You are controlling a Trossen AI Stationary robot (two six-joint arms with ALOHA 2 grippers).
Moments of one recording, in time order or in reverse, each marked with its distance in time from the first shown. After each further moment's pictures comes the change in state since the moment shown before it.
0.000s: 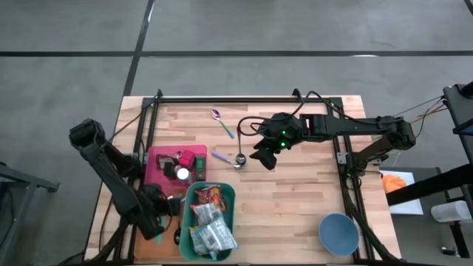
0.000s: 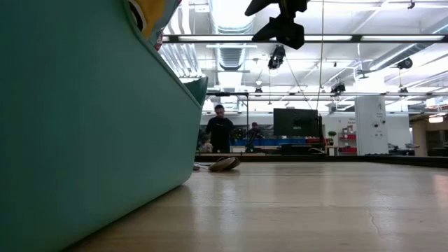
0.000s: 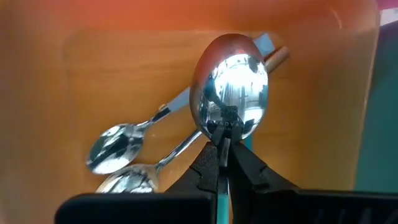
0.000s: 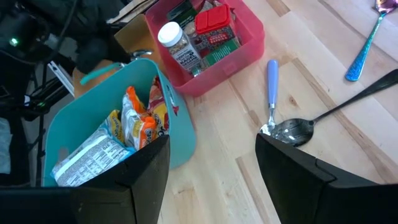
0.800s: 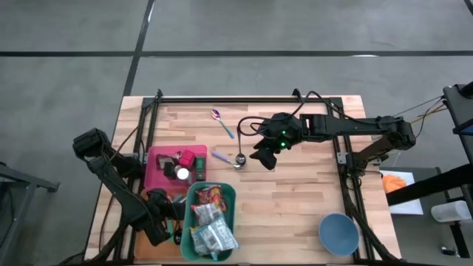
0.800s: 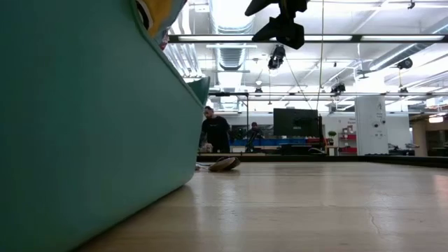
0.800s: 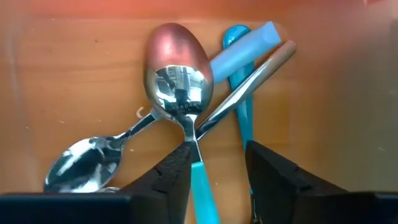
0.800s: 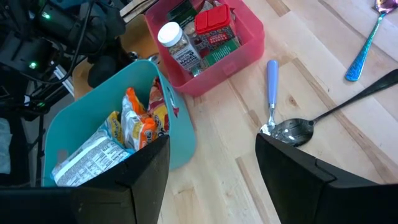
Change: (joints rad) left arm 0.000 0.152 0.000 0.093 -0.045 0.000; right arm 0.000 0.000 0.000 0.000 0.000 0.000
